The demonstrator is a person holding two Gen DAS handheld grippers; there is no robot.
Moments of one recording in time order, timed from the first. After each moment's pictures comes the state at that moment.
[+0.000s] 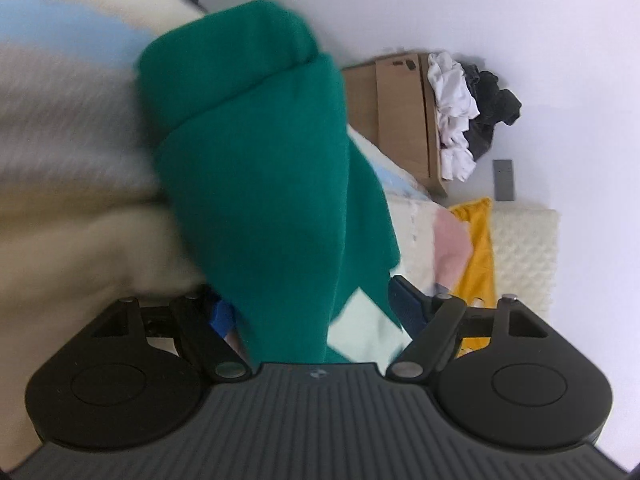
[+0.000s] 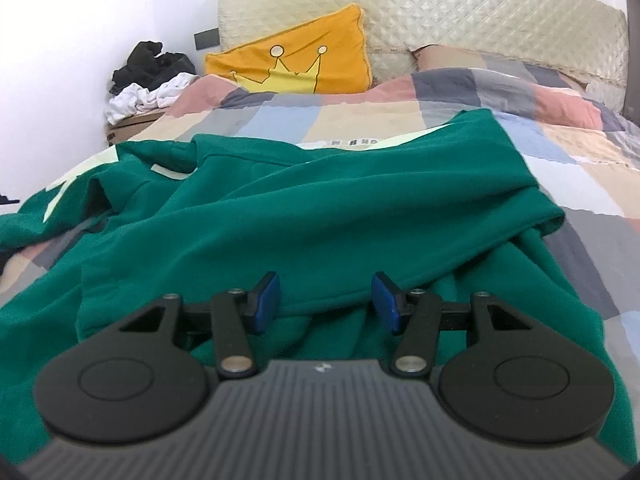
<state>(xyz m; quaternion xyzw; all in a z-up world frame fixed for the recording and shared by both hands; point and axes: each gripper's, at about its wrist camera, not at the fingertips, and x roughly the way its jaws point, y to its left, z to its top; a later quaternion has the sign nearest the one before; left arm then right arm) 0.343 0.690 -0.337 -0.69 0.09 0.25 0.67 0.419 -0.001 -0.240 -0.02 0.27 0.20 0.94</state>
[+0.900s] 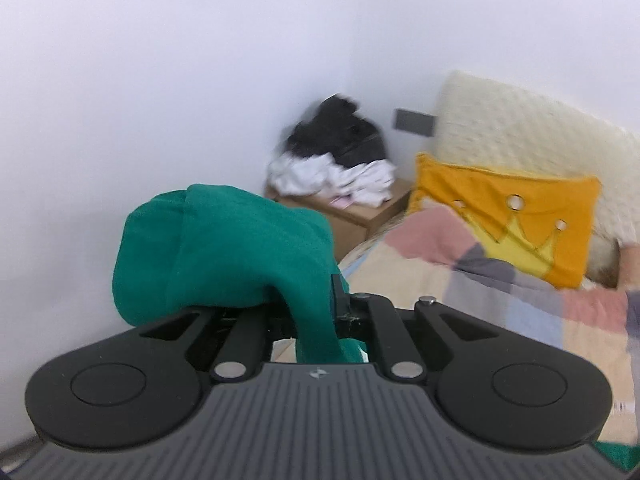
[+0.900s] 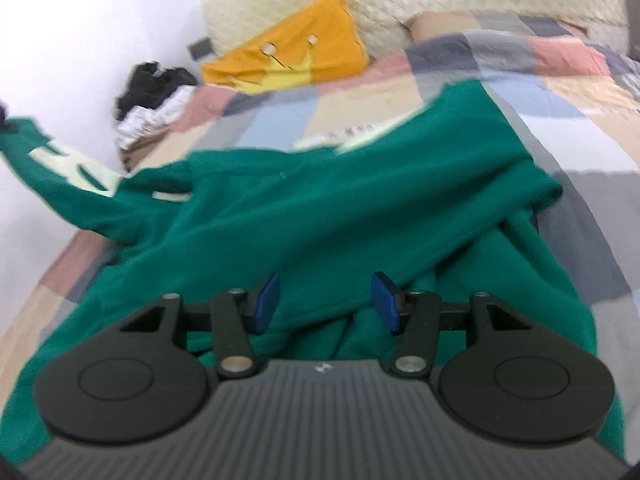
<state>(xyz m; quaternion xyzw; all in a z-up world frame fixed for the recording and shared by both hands) 0.471 0.525 -0.026 -0.11 0.18 0.36 0.91 0.437 -0.047 -0.222 0.05 0.30 0.24 0.92</state>
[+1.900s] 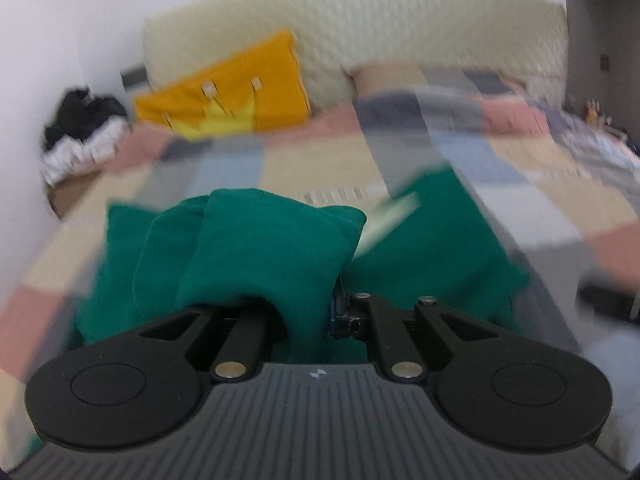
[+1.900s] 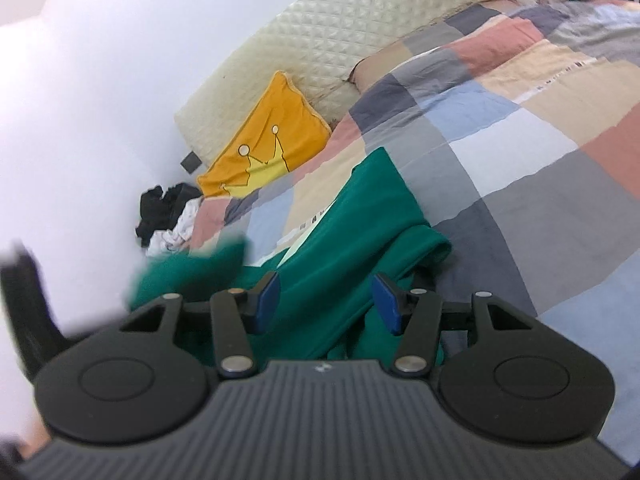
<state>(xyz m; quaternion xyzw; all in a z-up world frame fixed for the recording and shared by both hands) 0.510 0.051 -0.197 0.04 0.29 0.09 0.95 0.457 -0.202 -0.185 0.26 0.27 0.23 0.90</state>
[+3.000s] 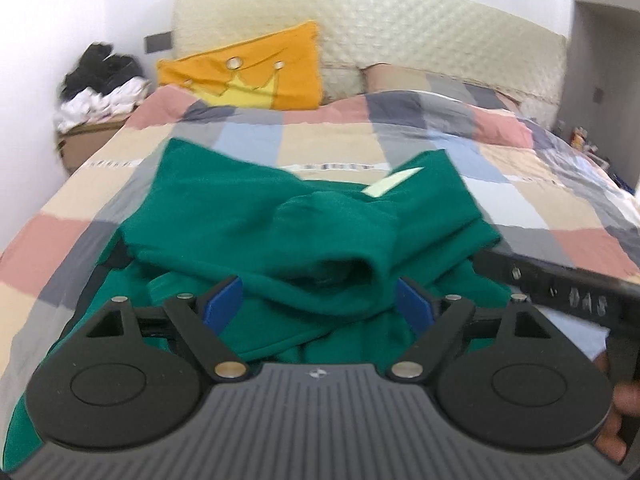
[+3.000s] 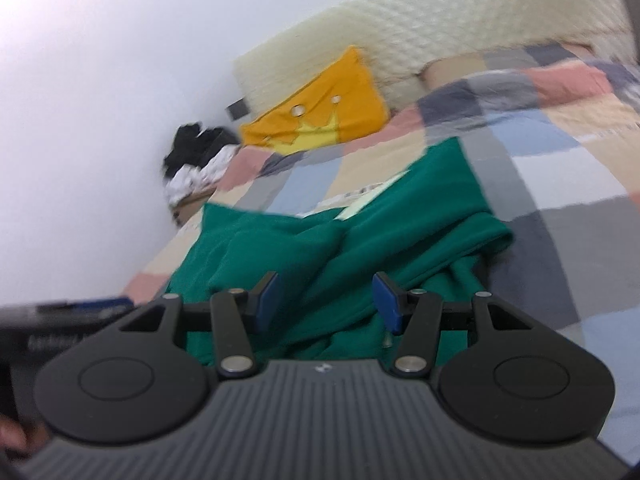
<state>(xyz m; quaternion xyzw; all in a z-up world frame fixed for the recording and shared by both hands) 0.380 0.115 -0.177 -0.04 0.29 0.08 0.95 0.412 -0.134 -0.188 0.11 0.24 0.30 0.91</state>
